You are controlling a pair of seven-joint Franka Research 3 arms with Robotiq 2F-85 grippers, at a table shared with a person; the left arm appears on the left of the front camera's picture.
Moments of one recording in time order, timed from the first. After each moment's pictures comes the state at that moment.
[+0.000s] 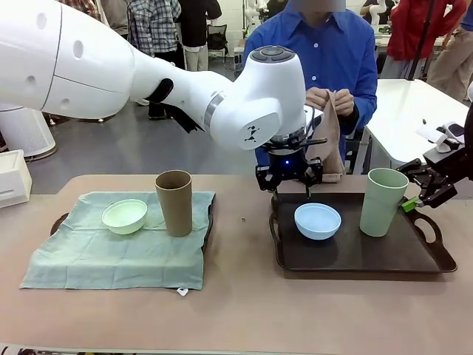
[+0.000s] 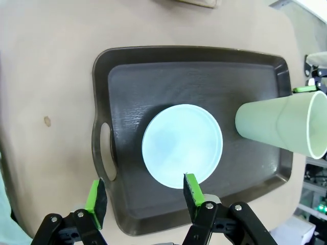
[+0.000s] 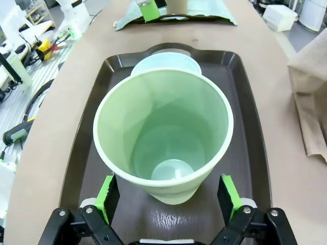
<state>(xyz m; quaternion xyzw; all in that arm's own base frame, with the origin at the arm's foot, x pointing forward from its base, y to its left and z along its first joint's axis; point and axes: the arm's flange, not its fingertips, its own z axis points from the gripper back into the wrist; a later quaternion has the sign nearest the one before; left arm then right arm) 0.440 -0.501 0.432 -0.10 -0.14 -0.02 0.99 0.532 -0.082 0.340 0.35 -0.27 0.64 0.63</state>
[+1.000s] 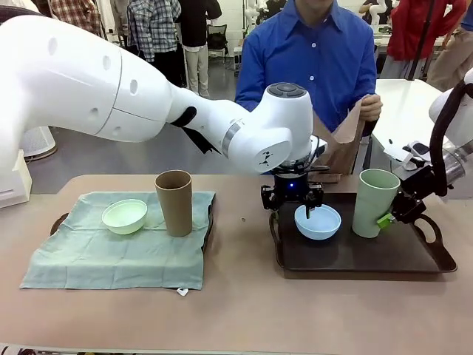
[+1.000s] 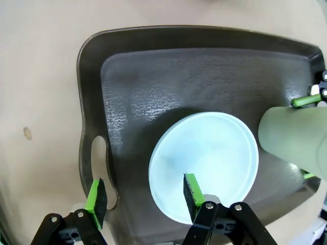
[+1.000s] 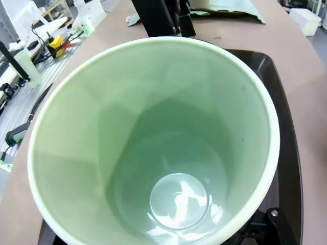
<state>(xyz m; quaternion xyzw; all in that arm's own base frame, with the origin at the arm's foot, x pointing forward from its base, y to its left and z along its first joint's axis) 0.464 -0.520 0.361 -0.06 -0.11 -0.04 0.99 0.539 -0.024 0.290 0.38 -0.24 0.66 0.60</state>
